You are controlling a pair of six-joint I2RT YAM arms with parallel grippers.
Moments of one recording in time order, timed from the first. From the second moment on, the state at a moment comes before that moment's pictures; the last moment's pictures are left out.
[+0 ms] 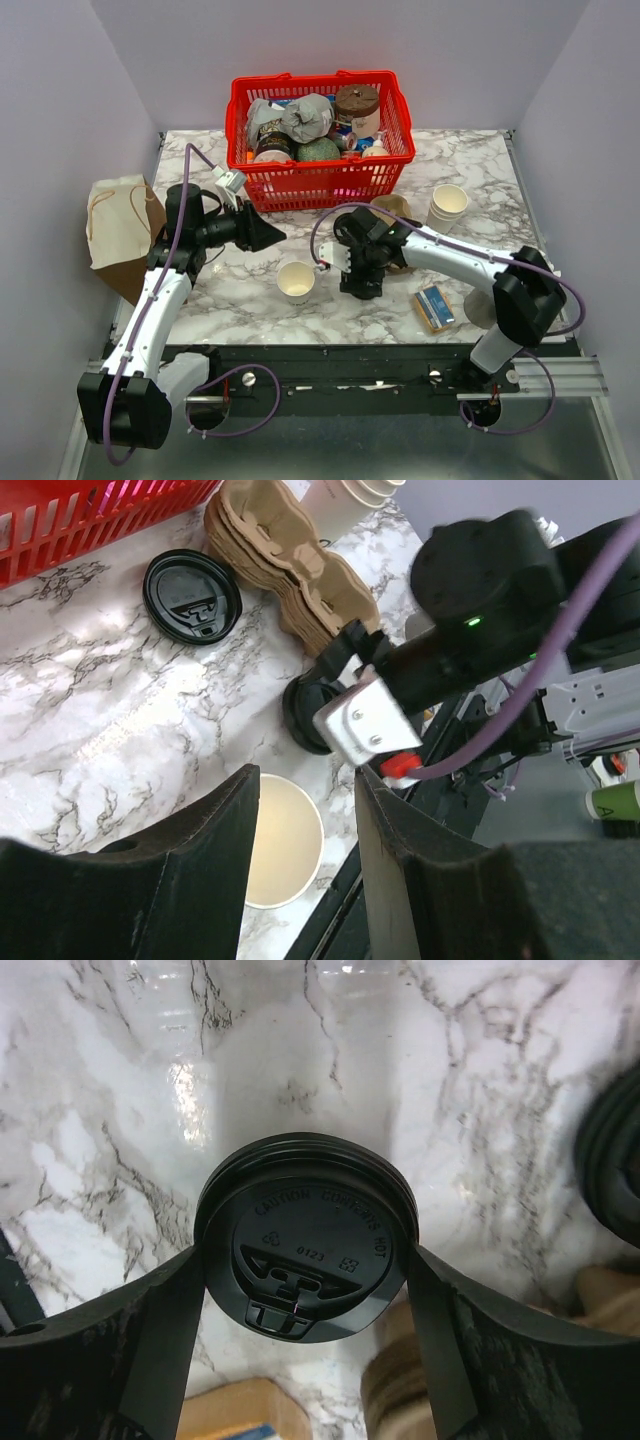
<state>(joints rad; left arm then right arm) -0.09 1.01 0.83 -0.23 0.93 -0.32 0.82 1.67 1.13 -0.70 -0.17 -0.75</state>
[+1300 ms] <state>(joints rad) -0.01 0.99 0.89 -0.59 0.43 -0.23 1.02 2.00 1.93 -1.06 -0.33 -0.73</state>
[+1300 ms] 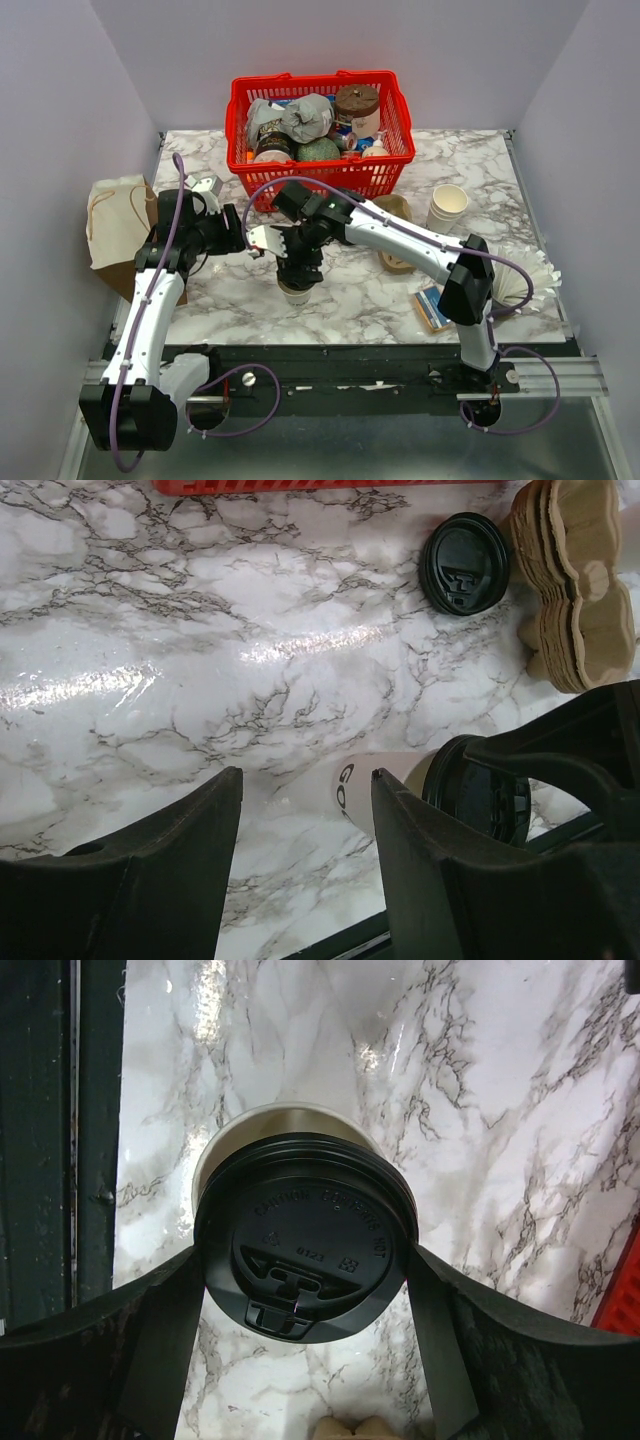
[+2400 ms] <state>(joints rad) 0.01 1.01 0.78 -0.57 0.51 -0.40 1.08 2.13 2.08 -1.17 -0.23 -0.76</state>
